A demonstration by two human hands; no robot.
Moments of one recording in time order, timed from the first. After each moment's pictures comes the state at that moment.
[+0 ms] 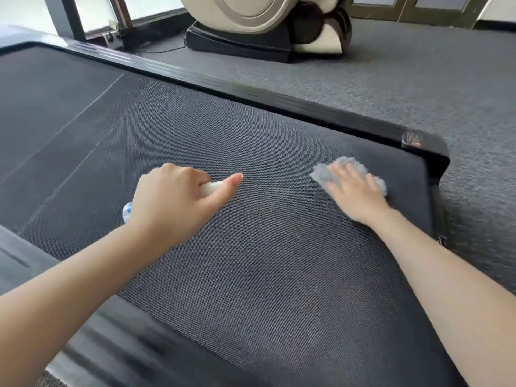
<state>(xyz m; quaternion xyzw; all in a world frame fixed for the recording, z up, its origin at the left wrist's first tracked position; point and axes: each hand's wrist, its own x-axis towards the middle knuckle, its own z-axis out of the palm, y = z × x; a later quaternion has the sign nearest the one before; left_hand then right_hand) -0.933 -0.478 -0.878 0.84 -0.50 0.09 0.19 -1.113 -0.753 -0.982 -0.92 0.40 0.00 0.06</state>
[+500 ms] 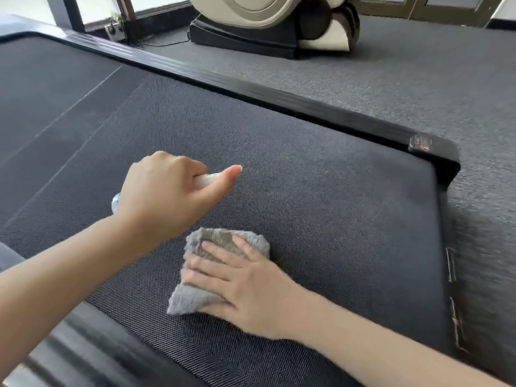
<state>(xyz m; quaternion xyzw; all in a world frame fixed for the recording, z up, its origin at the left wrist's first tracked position) -0.929 -0.497 -0.871 0.84 -0.50 0.10 0.18 -1.075 -0.564 -0.982 -0.99 -0.07 -0.01 0.12</state>
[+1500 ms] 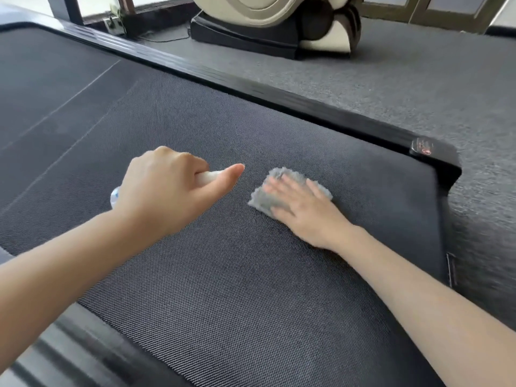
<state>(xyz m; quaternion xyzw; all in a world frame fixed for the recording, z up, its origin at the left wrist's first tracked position) -0.923 -0.501 -0.876 0.83 -0.51 0.10 0.18 -1.069 -0.691 -0.977 -0.97 0.20 0.01 0.10</state>
